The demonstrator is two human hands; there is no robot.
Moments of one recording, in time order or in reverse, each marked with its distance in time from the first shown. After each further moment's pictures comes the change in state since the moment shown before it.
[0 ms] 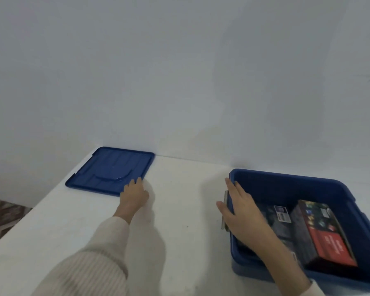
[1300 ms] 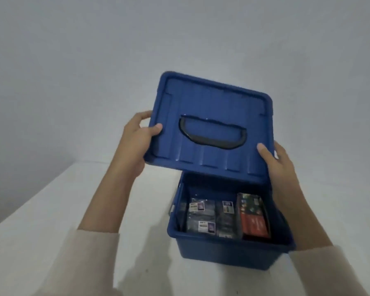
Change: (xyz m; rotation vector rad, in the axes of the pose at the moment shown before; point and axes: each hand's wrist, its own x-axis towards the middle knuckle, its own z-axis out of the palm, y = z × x) left_hand -0.207 0.179 -0.148 -1.326 0.190 0.334; right_hand -0.054 0.083 -0.149 1.002 0.547 -0.135
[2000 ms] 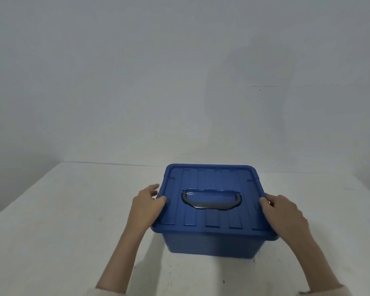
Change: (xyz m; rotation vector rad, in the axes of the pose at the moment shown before) left_hand -0.042 -0.131 0.016 0.624 -0.102 -0.203; right_hand -0.044 0.051 -0.063 -1.127 -0.039 0.269
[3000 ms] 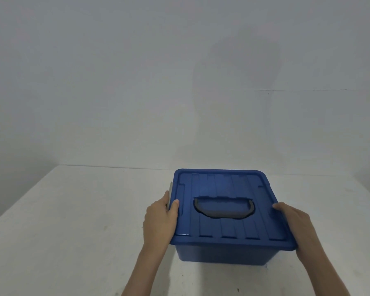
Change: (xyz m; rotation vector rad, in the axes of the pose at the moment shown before) left_hand 0.010 -0.026 0.014 -0.034 0.095 0.220; right_hand -0.007 -0.008 0.007 0.840 0.023 0.305
